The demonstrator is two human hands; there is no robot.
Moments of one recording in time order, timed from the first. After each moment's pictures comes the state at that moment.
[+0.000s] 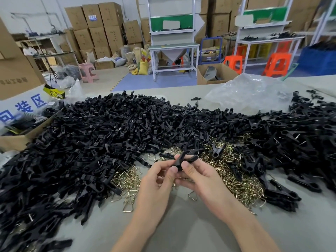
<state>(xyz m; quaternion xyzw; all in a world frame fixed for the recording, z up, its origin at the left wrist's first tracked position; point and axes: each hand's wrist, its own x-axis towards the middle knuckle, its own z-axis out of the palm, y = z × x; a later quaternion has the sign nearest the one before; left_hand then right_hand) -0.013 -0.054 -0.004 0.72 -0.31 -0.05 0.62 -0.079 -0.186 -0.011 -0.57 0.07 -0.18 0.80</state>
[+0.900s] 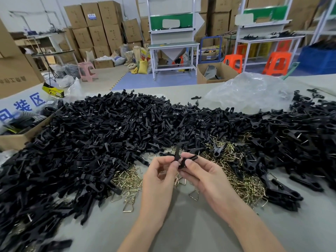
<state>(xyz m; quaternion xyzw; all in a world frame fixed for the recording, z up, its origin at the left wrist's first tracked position) -0.014 -0.070 -0.005 0.68 -0.24 -0.05 0.69 -0.078 -0.192 -0.012 -0.48 0.11 -0.19 0.85</state>
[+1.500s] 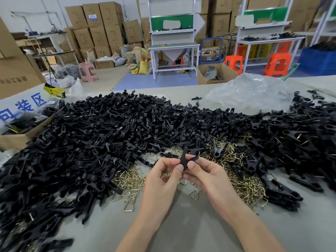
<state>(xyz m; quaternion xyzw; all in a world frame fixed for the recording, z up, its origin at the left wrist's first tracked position) -0.015 -0.065 -0.001 0.67 -0.28 -0.10 0.68 -0.083 -0.190 -0.006 -0.51 0.14 -0.22 0.82</state>
